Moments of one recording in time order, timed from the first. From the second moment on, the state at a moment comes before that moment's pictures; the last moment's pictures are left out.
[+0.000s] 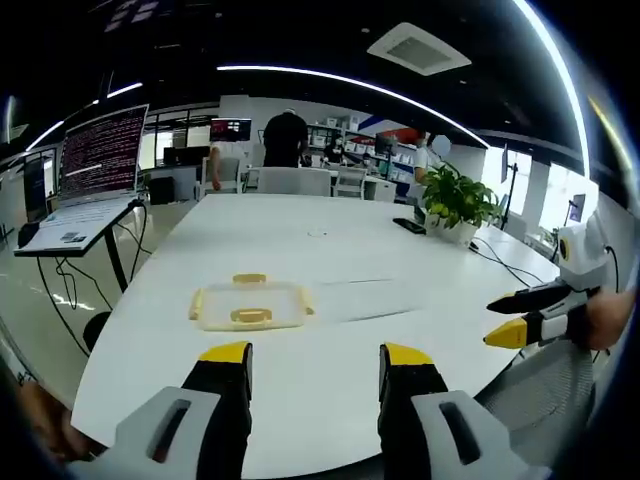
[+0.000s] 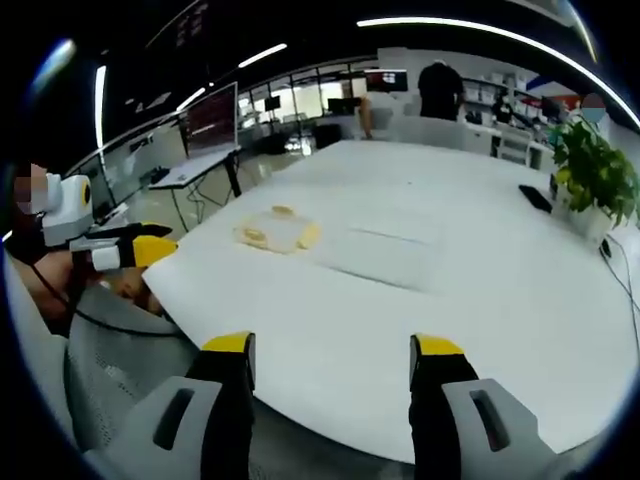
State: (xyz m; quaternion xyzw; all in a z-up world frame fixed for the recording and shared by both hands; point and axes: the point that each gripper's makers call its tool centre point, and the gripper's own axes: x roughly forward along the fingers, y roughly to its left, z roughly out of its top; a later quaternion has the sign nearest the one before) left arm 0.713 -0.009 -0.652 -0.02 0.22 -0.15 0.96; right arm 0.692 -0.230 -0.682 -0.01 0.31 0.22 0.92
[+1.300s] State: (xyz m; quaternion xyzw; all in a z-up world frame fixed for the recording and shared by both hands) left arm 0.713 -0.008 -0.651 -0.03 0.22 -0.15 0.96; right arm 0.691 -0.231 -0.680 -0.01 0.31 0.22 0.92
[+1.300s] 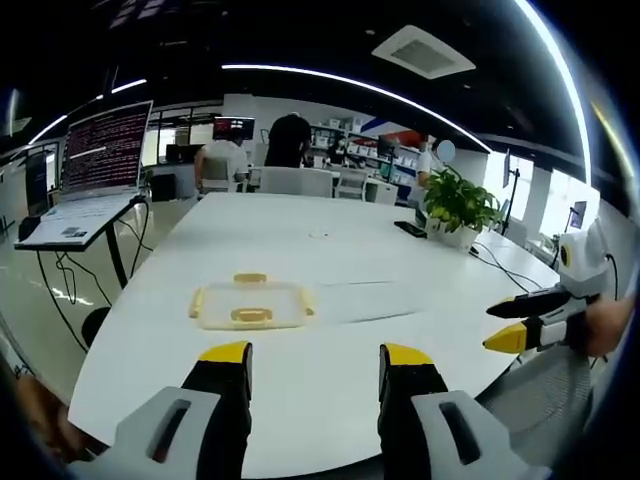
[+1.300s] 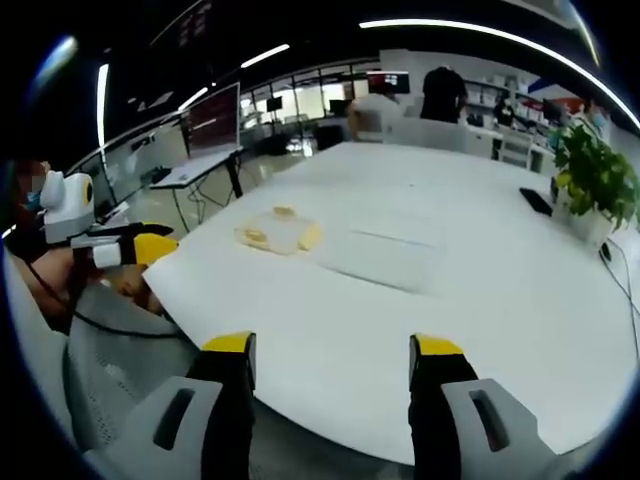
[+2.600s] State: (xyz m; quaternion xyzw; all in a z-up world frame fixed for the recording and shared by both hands) left arm 0.712 -0.007 -0.655 -0.03 0.23 -0.15 0.96; right arm 0.689 -0.227 -0.686 -0.01 0.32 0.23 0.92
